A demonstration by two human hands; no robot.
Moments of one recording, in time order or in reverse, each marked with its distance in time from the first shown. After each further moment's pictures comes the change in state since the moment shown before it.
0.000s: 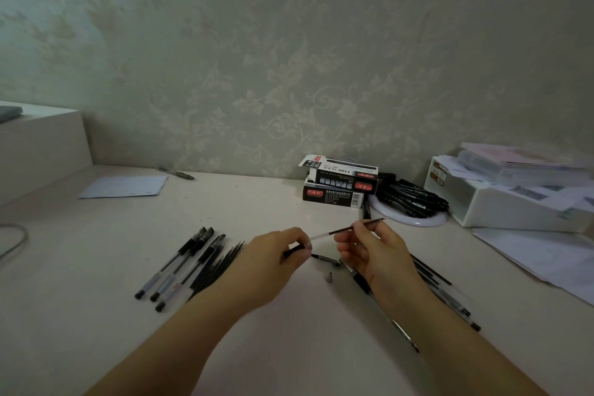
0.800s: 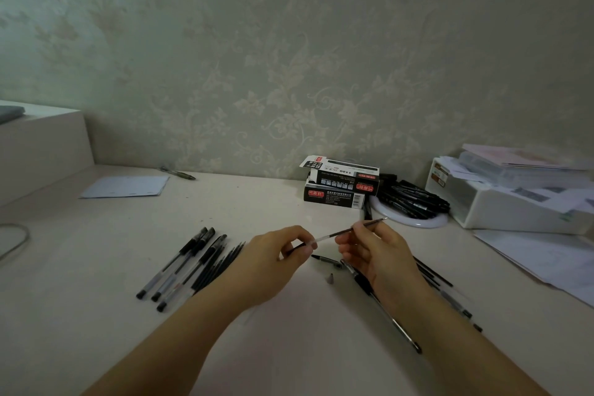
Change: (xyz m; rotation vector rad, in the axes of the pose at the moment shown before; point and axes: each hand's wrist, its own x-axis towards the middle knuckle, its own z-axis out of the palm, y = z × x) left_hand 0.004 -0.007 0.002 -0.140 -0.014 -0.026; right_hand -0.001 -0.002 -0.001 -0.035 -0.039 -0.013
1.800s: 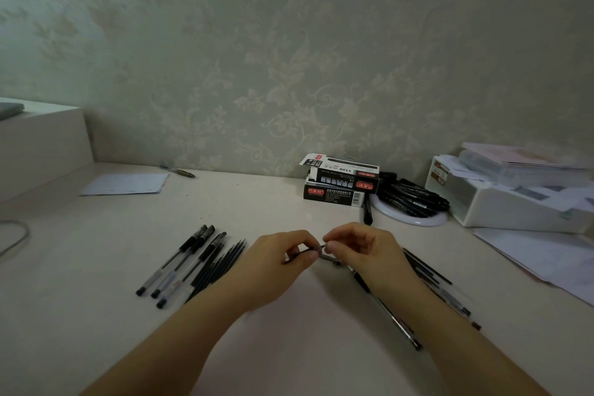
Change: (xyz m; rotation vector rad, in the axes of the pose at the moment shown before) left_hand -0.002 0.003 0.004 0.038 -0.015 0.069; right_hand -0.007 -0.002 -0.001 -0.476 -0.203 -0.236
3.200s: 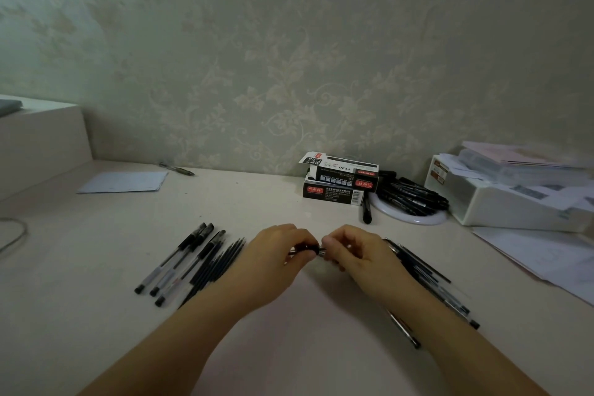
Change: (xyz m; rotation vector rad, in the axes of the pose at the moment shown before) left_hand 0.000 0.007 -0.002 0.160 0.059 0.143; right_hand 0.001 0.009 0.000 -0.279 -0.072 -0.021
